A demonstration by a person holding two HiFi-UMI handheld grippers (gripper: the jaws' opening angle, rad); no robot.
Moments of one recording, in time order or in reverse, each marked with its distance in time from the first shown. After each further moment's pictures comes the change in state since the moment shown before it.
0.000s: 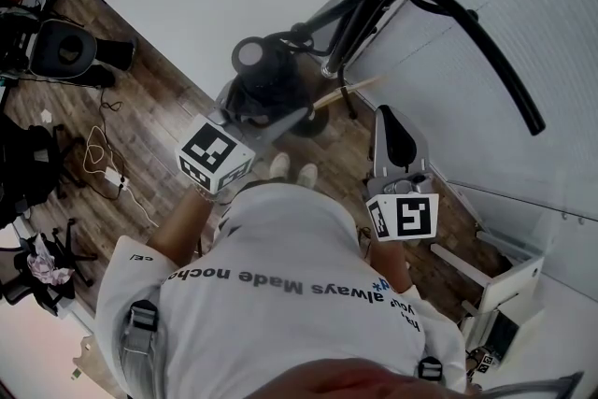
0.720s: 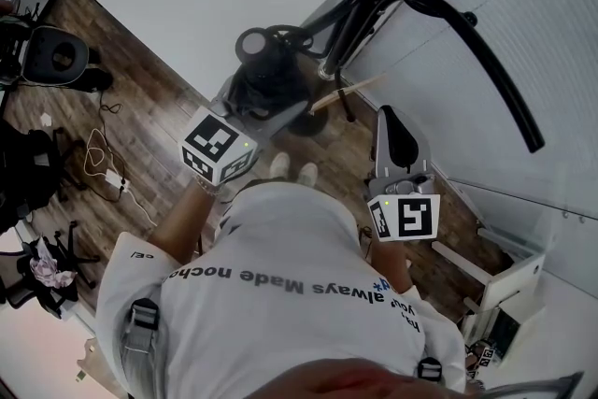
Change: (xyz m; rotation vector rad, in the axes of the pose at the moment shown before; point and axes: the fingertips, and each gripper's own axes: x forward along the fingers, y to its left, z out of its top) left arm 0.024 0.017 -0.005 -0.017 0.023 -0.006; right arm 0.005 -0.016 -0.003 0.004 0.006 -0.023
